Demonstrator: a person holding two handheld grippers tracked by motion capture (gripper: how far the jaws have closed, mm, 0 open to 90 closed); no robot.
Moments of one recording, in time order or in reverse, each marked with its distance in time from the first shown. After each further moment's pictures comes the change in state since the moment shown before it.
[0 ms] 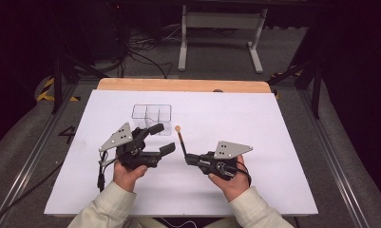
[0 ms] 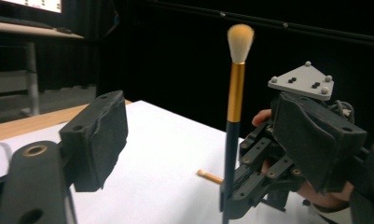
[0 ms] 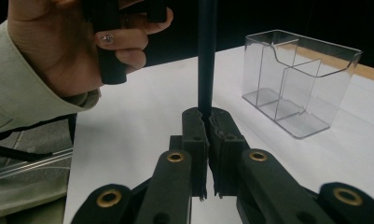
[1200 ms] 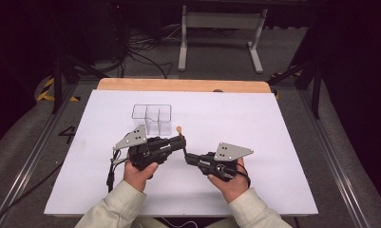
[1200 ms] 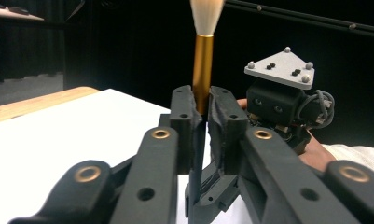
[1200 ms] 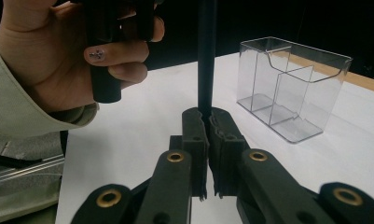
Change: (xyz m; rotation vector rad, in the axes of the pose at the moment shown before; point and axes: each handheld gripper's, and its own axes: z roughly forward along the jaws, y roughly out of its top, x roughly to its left) left arm -0.007 -0.003 0.019 0.063 -0.098 -0.009; right arm 0.003 -0.003 0.001 -0.026 -0.024 -0.015
